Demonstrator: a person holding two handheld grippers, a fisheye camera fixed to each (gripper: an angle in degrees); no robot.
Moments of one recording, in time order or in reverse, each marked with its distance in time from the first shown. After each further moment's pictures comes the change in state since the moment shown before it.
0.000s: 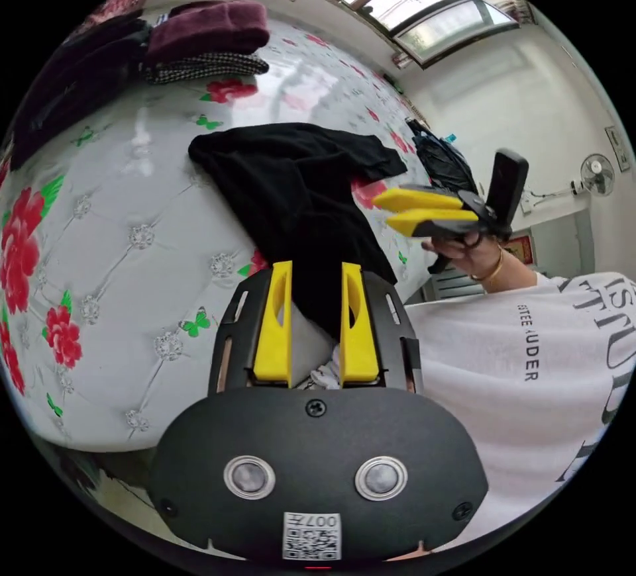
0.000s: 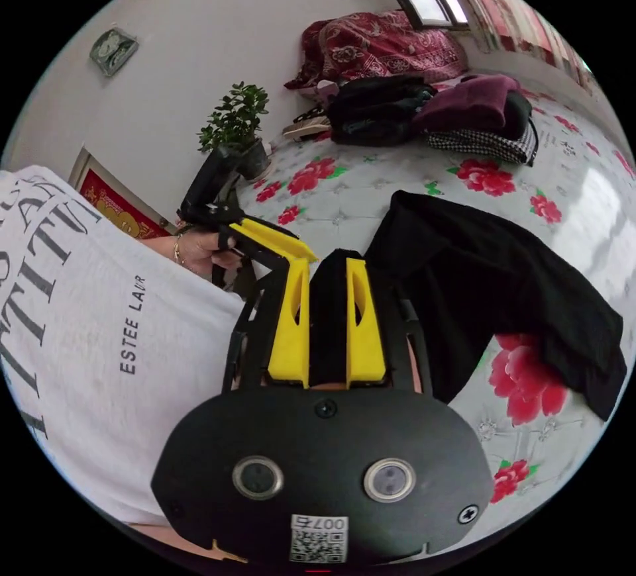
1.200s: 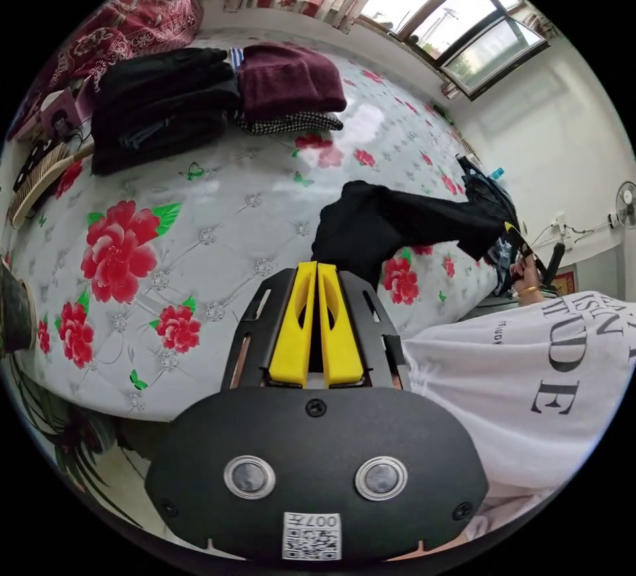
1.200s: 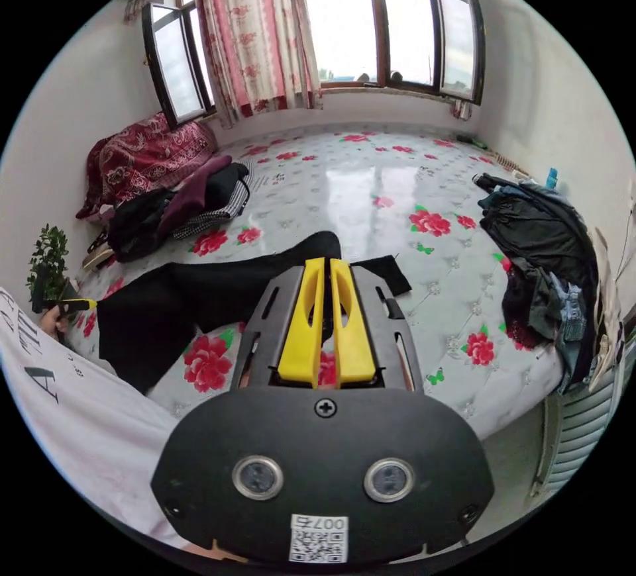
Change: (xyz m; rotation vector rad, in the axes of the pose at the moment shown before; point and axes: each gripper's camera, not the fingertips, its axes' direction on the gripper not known) left arm 0.109 -0.019 -0.167 0.145 -0.208 -0.116; right arm -0.005 0.106 -0.249 0.446 0.773 0.517
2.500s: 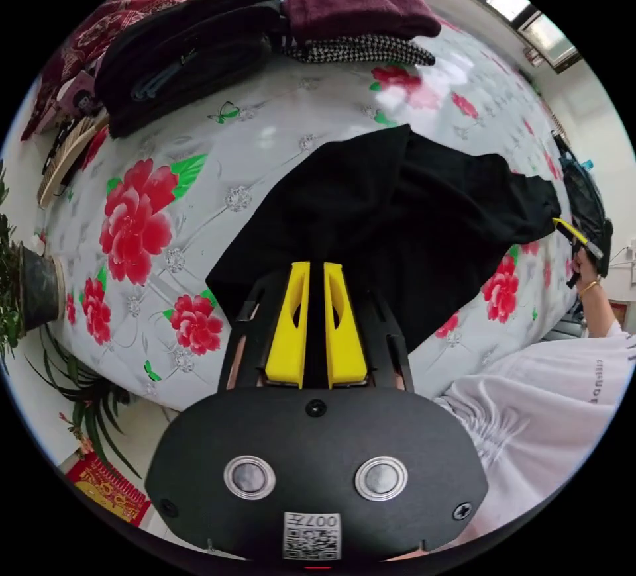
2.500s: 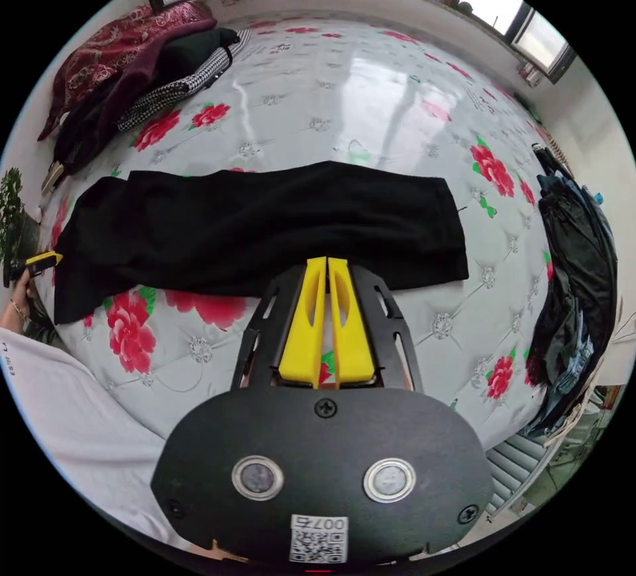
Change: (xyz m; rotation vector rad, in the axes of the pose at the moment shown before) left arm 0.079 -0.043 0.057 -0.196 -0.256 -0.168; right arm -0.072 -0.009 0.212 -0.470 0.042 -0.198
